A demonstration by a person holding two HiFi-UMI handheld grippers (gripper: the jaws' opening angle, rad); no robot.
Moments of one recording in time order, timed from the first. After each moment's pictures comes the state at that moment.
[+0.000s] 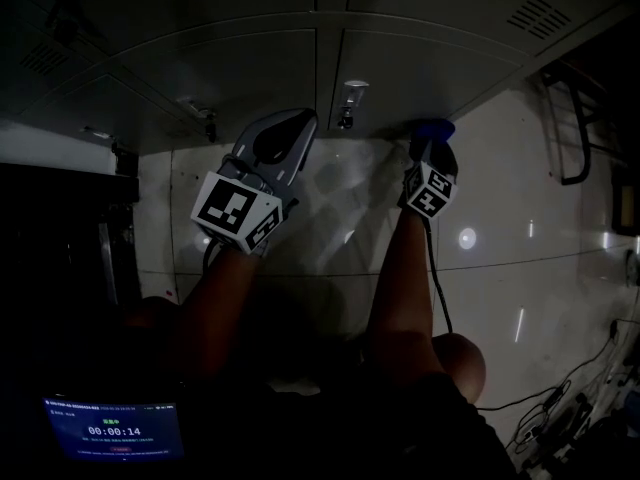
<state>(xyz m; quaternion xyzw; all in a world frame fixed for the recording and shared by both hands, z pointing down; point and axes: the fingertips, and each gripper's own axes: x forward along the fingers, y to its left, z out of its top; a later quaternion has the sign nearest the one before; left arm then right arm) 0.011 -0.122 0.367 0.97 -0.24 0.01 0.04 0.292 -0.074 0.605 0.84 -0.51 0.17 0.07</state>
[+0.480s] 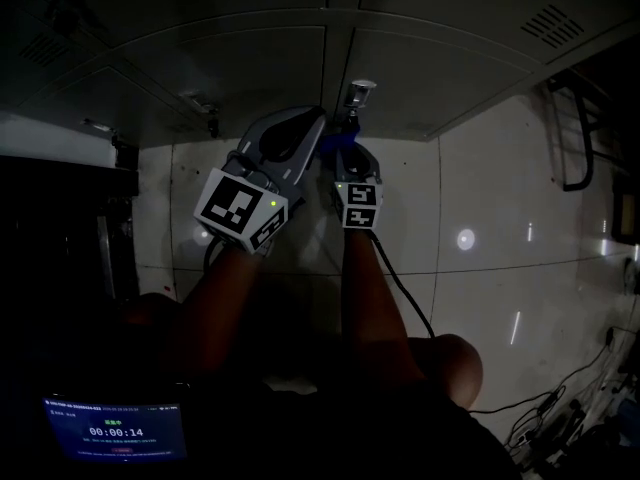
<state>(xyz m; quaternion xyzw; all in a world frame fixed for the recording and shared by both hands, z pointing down) 0.018 -0.118 0.366 0.97 -0.24 0.01 0.03 0.074 -0.121 0.638 0.67 -0.72 0.17 0.10</state>
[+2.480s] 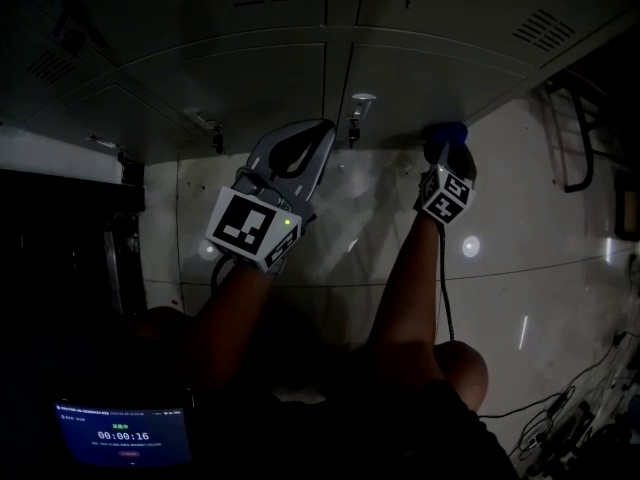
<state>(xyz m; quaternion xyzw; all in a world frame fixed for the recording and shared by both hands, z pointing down) 0.026 -0.110 0.348 0.97 -0.24 0.00 0.02 0.316 -0.077 0.560 0.85 -0.50 0.13 0.08</state>
